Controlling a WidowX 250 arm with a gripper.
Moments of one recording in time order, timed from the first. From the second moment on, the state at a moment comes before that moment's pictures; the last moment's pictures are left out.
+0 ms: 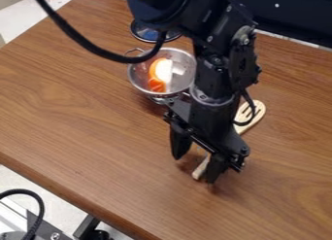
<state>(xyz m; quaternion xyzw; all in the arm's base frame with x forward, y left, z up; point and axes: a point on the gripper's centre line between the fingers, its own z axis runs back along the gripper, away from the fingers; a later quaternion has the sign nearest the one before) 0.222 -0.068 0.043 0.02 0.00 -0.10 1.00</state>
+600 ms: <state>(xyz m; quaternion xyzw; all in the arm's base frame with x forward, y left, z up) 0.253 -0.063 0.084 -0.03 -0.07 -0.08 0.99</state>
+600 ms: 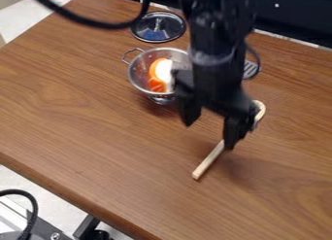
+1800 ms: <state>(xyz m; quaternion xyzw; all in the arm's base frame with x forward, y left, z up) 0.255 0.056 0.116 -0.03 -0.08 -0.12 0.99</state>
